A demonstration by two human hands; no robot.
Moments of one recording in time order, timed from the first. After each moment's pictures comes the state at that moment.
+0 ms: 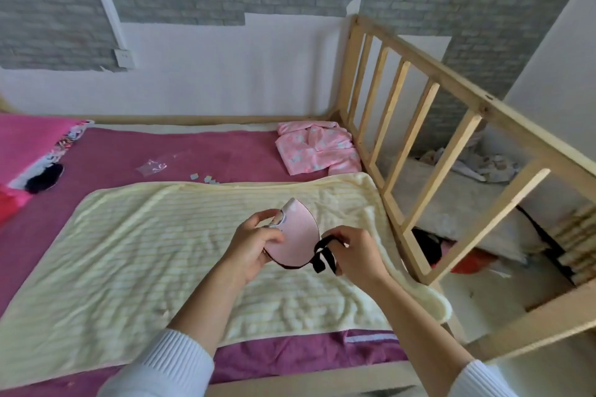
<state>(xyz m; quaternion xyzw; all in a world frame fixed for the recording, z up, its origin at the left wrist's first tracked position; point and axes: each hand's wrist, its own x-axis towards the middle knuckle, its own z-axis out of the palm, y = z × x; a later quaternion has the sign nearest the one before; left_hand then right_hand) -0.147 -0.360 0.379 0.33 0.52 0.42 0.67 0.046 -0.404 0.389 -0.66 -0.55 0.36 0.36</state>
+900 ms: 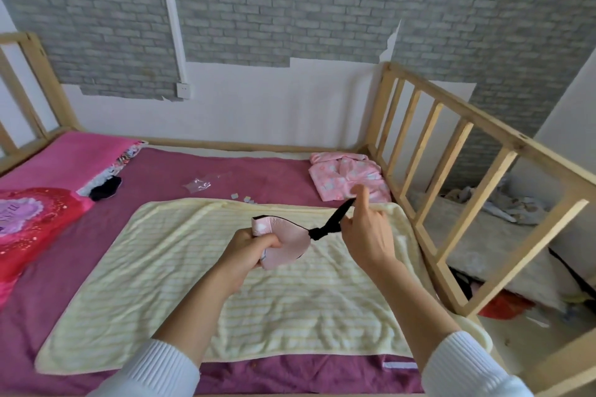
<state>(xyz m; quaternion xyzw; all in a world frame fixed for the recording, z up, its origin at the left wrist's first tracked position) -0.278 -0.413 0.413 0.46 0.57 0.41 0.55 -0.063 -0.404 0.448 -0.63 -0.70 0.02 0.33</state>
